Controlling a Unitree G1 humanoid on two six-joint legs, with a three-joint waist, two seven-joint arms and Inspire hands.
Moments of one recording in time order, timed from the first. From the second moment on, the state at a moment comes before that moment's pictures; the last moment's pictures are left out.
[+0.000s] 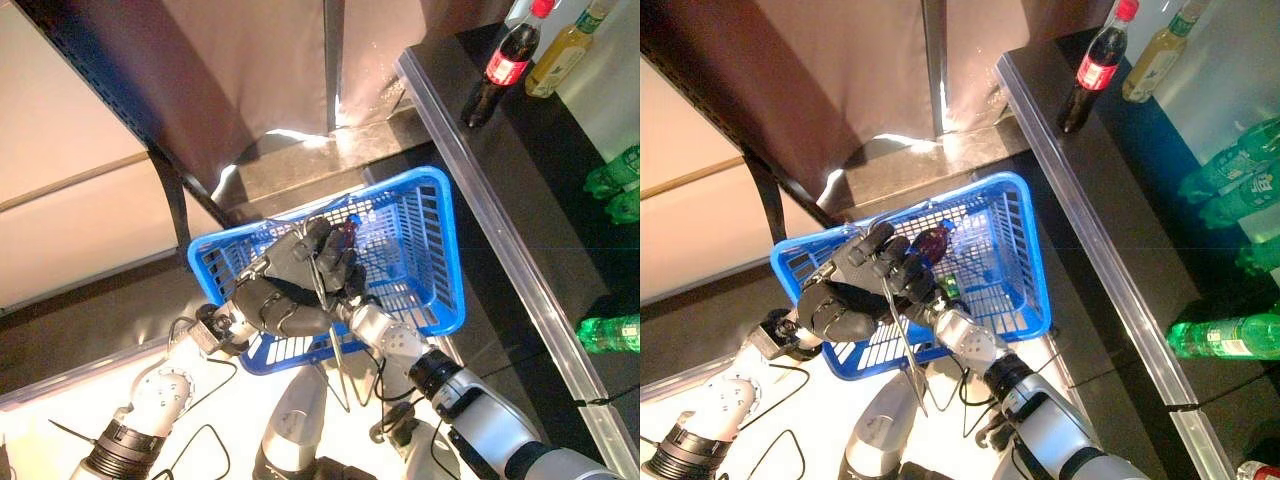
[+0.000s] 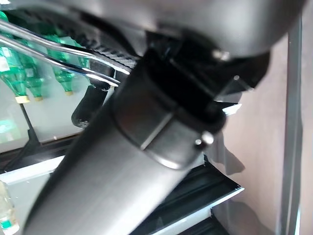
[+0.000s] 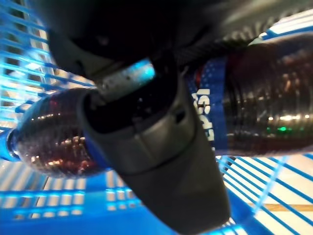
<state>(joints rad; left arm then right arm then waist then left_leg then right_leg) -0.12 0.61 -0.21 -0.25 -1.40 0.22 -0.72 -0.65 -0.09 0.58 0.70 1.44 0.15 -0.14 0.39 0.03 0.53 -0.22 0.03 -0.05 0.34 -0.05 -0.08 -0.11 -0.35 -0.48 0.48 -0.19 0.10</state>
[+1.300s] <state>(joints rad) -0.21 0.49 -0.35 -0.25 -1.41 0.11 -0.52 -0.59 -0.12 0.53 0.57 1.39 0.06 -0.18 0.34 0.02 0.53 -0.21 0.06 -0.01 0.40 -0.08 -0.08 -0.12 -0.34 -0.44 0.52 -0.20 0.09</state>
